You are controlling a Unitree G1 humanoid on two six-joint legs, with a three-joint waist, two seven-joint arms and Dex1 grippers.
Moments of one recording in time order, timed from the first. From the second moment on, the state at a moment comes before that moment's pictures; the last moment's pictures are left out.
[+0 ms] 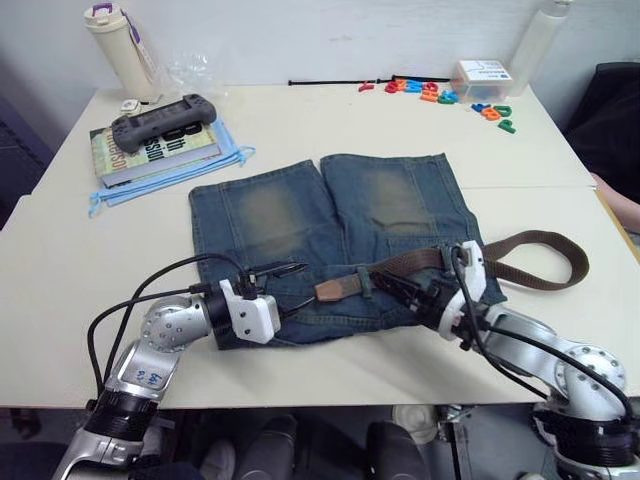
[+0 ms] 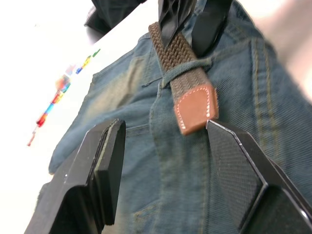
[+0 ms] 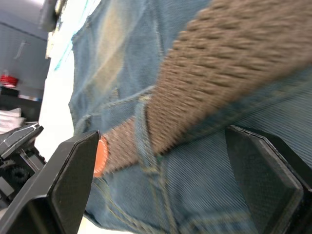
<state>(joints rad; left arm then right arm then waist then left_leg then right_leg) -0.27 0.55 -0.14 0.01 0.14 -0.59 -0.66 -0.16 -0.56 -0.16 -0.42 1.74 0.96 -0.40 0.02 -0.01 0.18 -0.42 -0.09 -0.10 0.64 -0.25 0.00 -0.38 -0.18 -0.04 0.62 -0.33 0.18</state>
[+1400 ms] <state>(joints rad) -0.44 0.57 -0.27 0.21 0.43 -0.86 -0.50 -0.07 -0.61 -0.04 -0.64 1.09 1.03 -0.21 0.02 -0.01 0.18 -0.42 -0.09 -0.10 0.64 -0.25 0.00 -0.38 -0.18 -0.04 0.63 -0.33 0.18</state>
